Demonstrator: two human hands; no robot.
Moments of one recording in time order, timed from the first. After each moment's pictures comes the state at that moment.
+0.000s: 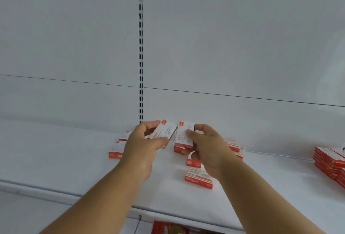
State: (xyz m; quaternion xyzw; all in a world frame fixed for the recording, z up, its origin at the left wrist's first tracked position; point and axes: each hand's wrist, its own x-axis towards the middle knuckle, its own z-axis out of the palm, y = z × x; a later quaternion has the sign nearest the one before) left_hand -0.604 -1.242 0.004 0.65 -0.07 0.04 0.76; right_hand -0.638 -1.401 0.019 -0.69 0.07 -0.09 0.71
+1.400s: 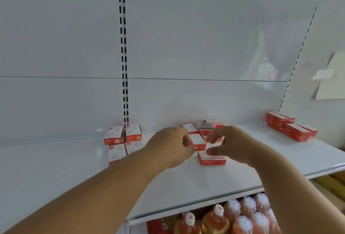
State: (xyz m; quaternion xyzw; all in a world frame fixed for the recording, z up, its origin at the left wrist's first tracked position) left_hand -0.556 -1.214 0.008 0.85 -0.47 0.01 0.26; right_hand -0.672 -1.382 0.012 -0.93 0.23 -0.13 0.24
